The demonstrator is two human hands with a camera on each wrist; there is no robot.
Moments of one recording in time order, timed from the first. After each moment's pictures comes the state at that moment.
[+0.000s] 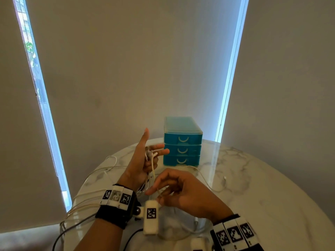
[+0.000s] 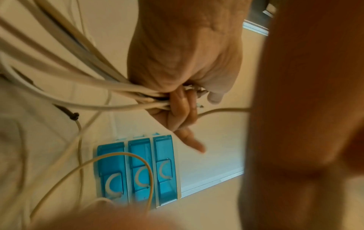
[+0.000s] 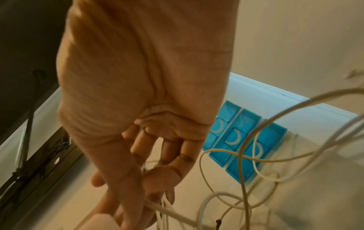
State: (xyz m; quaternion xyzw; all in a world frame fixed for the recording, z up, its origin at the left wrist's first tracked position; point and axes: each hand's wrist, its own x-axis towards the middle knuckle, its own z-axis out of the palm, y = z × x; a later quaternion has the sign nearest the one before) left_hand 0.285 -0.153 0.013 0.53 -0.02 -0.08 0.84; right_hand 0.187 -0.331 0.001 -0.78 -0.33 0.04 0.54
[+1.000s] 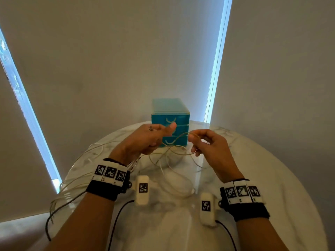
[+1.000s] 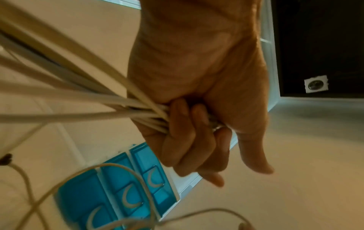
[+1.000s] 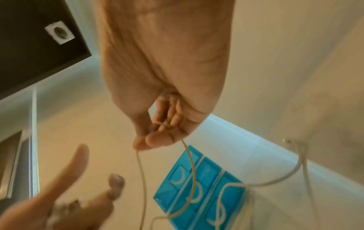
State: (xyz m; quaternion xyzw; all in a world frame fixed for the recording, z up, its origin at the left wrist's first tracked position) left_hand 0.260 -0.178 0.038 0.75 -0.20 -0.11 0.62; right_hand 0.209 -0.414 0.002 -0.74 -0.06 -0.20 0.64
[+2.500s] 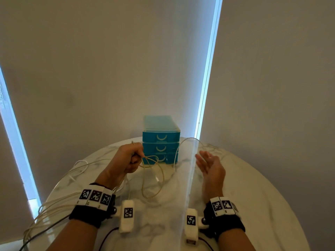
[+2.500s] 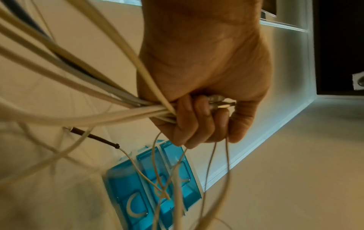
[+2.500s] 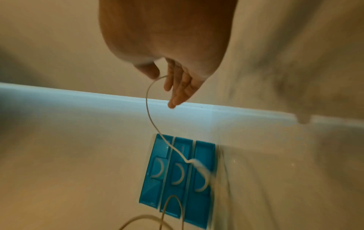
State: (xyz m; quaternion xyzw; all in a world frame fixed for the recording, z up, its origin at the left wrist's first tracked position) left_hand 0.288 -0.162 0.011 0.66 -0.13 -0.08 0.74; right_hand 0.244 -0.429 -0.038 -0.43 0.13 -0.31 0.84
